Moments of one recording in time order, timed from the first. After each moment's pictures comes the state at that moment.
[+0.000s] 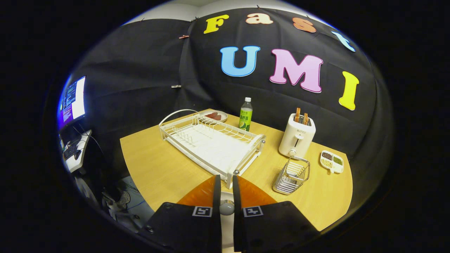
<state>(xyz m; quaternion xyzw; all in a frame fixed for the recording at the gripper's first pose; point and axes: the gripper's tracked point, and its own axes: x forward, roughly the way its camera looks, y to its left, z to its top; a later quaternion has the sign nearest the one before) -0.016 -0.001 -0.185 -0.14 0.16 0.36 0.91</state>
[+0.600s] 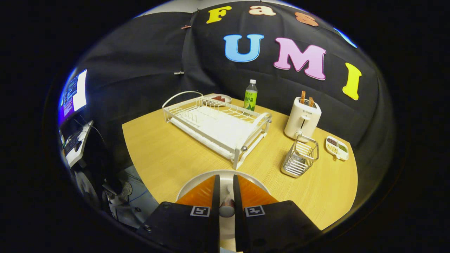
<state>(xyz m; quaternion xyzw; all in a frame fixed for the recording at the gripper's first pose) -0.042 -0.017 -0.243 -0.15 0.23 0.36 0.89</state>
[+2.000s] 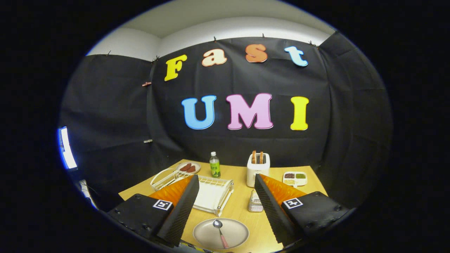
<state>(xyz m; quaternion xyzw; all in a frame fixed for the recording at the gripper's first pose) -0.061 -0.086 0.046 0.01 0.01 0.20 0.98</state>
